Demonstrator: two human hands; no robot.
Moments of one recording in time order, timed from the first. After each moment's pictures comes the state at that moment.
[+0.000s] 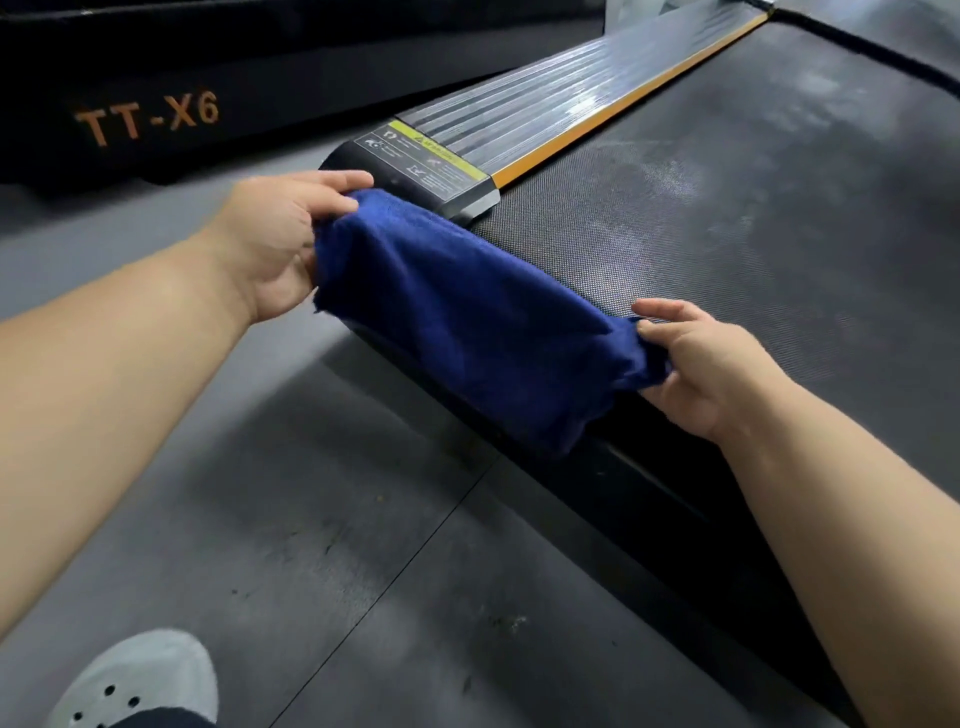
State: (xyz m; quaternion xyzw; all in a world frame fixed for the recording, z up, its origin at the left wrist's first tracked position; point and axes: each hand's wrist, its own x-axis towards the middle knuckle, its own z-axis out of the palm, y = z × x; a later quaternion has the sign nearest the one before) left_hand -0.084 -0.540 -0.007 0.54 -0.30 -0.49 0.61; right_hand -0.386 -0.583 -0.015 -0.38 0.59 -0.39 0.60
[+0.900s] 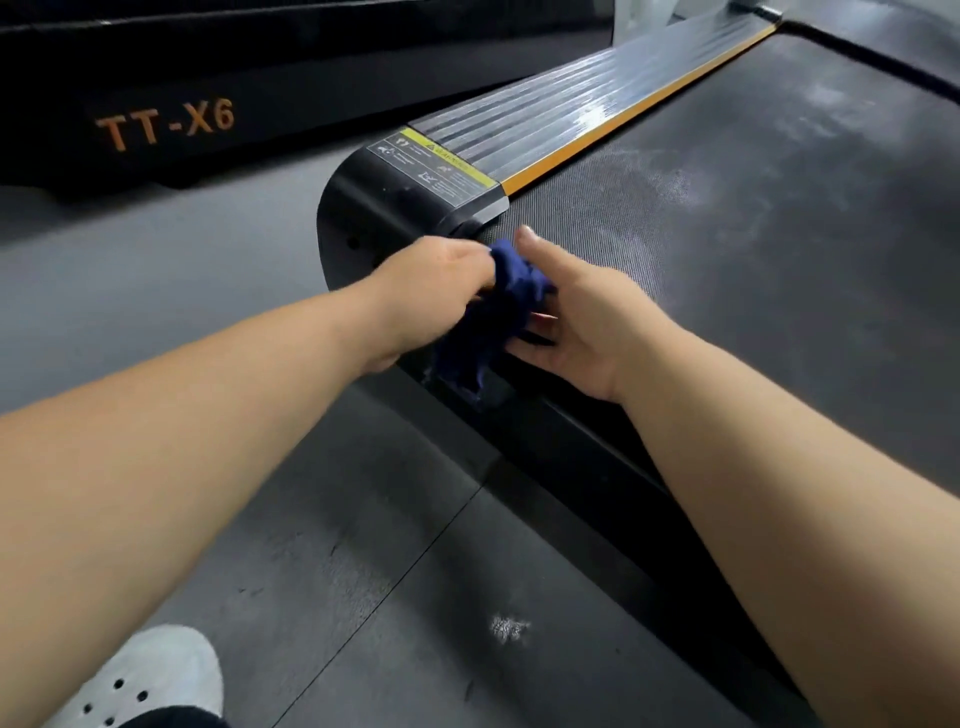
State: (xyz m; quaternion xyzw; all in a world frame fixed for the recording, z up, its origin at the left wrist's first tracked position) left_hand -0.159 -0.531 -0.009 0.60 -0.54 -0.44 0.39; right_hand -0.299 -0.572 0.002 -0.44 0.51 -0.28 0.68
